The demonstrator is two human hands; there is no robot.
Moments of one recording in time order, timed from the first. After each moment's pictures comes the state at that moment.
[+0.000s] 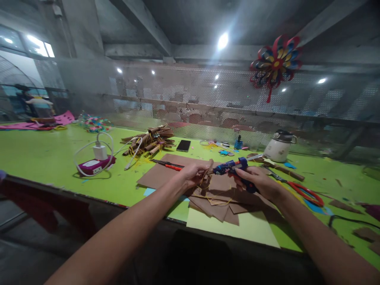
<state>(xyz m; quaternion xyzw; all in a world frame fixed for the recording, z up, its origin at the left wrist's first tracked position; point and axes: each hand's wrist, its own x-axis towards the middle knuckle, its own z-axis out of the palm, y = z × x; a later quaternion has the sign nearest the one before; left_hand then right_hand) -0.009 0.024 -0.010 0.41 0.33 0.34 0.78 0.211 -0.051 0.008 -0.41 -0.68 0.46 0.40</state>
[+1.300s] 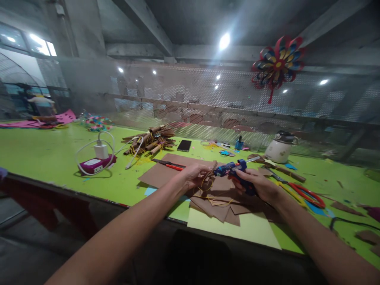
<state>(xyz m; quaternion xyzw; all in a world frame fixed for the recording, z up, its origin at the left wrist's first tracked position) -0.010 0.019 -0.005 0.43 0.32 0.32 0.78 0.207 -0.050 0.000 -0.37 -0.63 0.54 0.41</state>
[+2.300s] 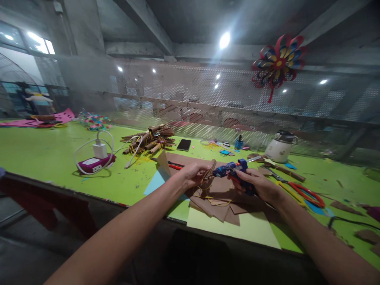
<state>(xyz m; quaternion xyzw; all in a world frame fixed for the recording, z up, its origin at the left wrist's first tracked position) -0.013 0.023 -0.008 0.42 0.30 0.32 0.80 0.209 -0.051 -0.001 -0.39 -0.66 0.51 0.40</state>
